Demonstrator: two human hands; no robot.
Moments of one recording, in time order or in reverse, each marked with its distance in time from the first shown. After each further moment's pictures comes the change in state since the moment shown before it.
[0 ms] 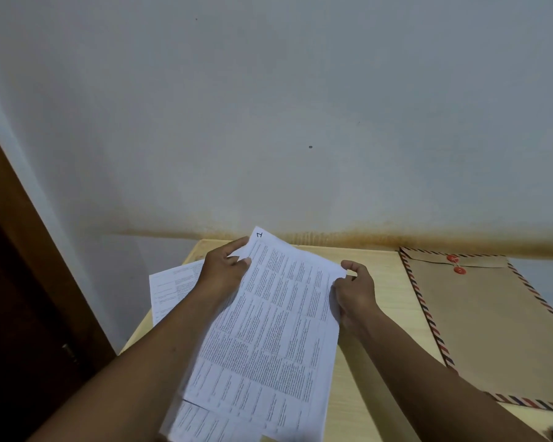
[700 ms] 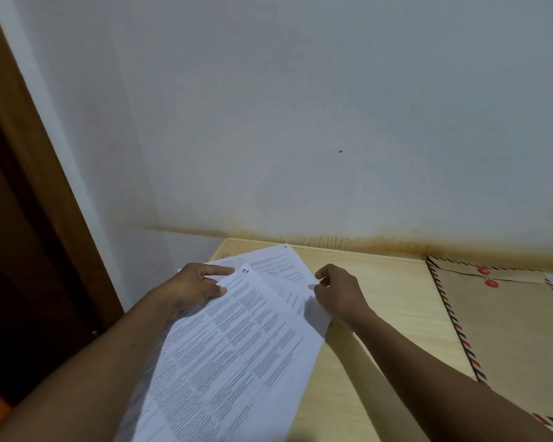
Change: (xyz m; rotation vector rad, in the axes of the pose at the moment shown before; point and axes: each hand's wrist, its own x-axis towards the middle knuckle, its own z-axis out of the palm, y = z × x) left_hand -0.011 0.004 -0.111 0.205 -0.136 -0.258; right_hand -0.020 -0.006 0.049 -0.802 -0.235 -0.386
